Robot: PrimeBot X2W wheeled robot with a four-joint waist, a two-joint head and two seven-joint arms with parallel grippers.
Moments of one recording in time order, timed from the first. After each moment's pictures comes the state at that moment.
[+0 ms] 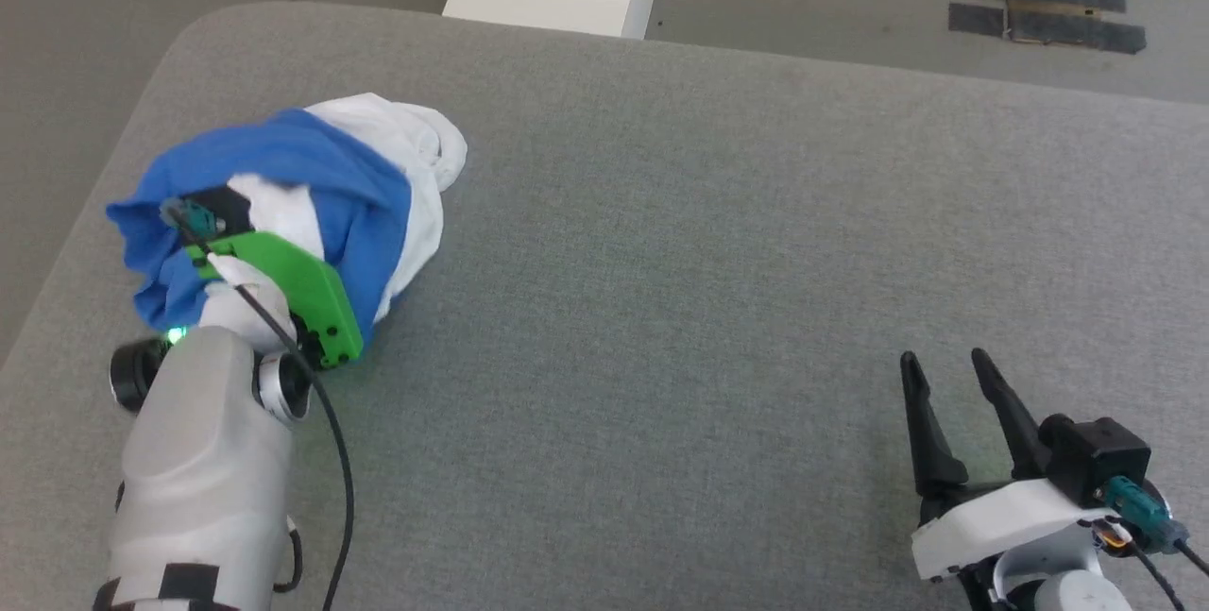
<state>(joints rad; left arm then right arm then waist) -0.66 0.20 -0.03 0.78 -0.33 0.04 0.39 -0.02 -0.05 0.00 0.15 0.18 0.13 -0.18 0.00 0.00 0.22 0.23</state>
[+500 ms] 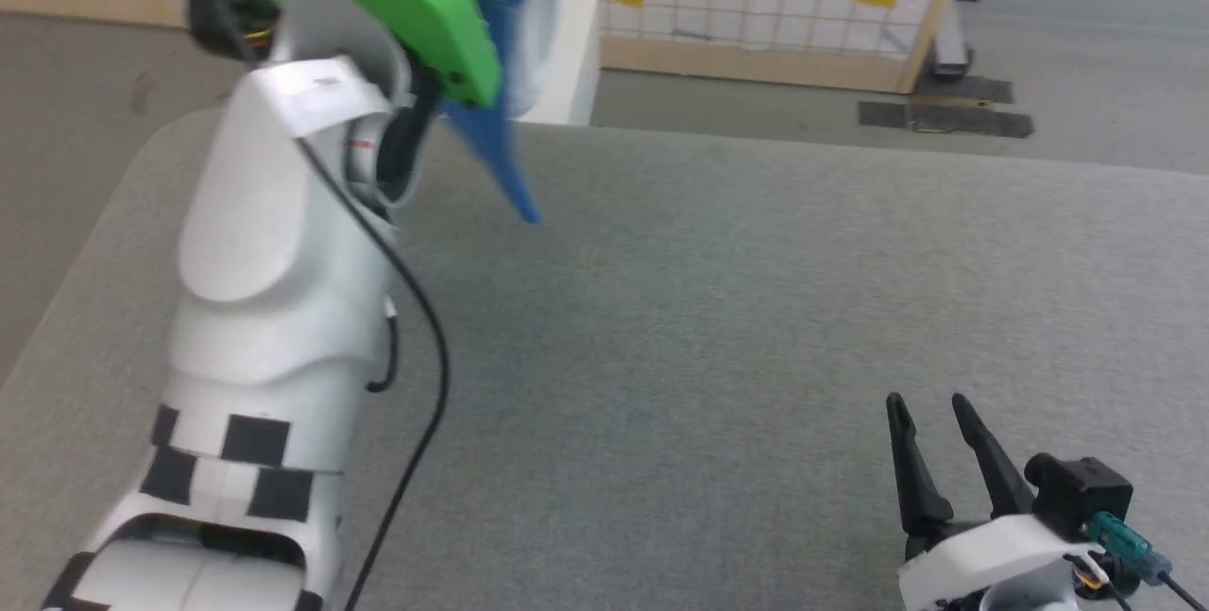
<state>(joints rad) -0.96 0.09 -0.19 0.47 -0.36 -0.11 0.15 -0.01 -0.05 0.03 0.26 0.27 0.13 -0.24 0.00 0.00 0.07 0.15</state>
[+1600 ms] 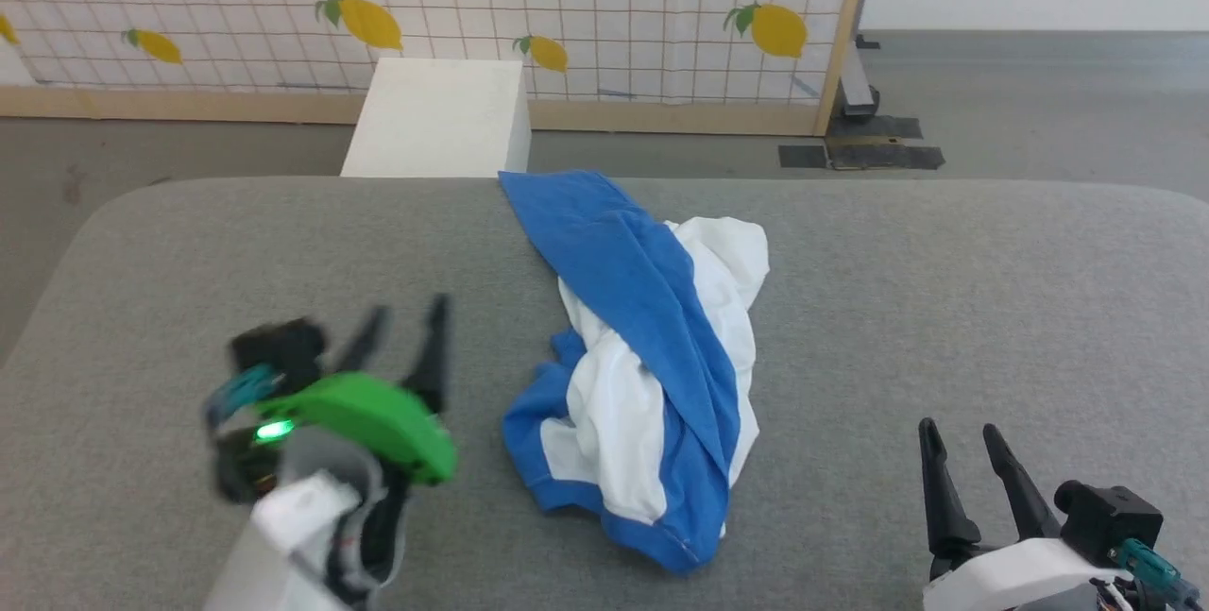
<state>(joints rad) -0.25 0.16 -0.22 0.23 -0.59 0.04 0.03 0.03 -0.05 -0.02 0.29 0.30 0.13 -0.26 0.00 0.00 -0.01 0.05</state>
